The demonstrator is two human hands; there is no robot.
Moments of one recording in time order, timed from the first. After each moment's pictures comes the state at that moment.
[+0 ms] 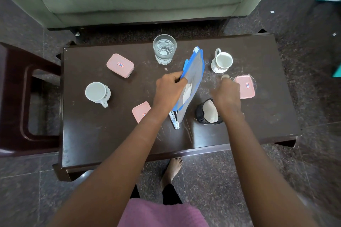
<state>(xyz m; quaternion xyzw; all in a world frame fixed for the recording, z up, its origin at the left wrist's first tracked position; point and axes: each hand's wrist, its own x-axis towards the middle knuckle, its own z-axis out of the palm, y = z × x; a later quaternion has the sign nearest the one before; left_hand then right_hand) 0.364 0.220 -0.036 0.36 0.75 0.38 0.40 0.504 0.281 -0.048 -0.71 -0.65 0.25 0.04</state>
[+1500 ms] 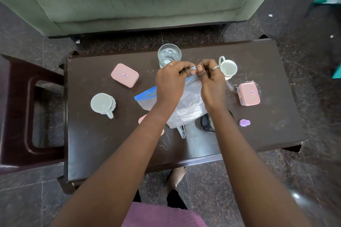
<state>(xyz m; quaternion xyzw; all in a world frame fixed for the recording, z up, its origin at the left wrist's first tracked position) 0.335 0.247 -0.017 0.41 0.73 0.48 0.27 0.432 0.281 -0.027 -0.51 -0.59 0.50 0.37</state>
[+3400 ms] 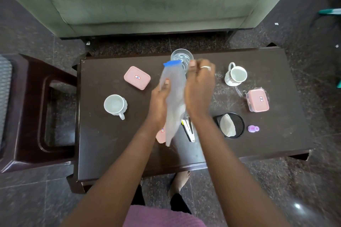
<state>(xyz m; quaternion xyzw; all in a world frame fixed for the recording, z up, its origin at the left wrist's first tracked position) 0.298 0.190 -0.031 0.06 0.56 0.64 0.53 0.356 0.247 -0.004 -0.61 -0.63 0.31 0.38</state>
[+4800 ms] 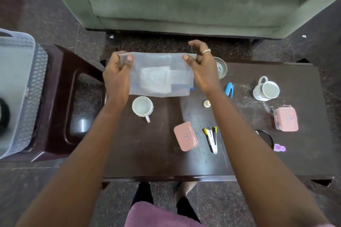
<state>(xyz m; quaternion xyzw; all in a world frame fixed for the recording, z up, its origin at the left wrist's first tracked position) 0.111 0.163 -0.053 0.20 0.76 0.57 0.22 0.271 0.298 -0.036 -0.44 -0.67 0.54 0.26</state>
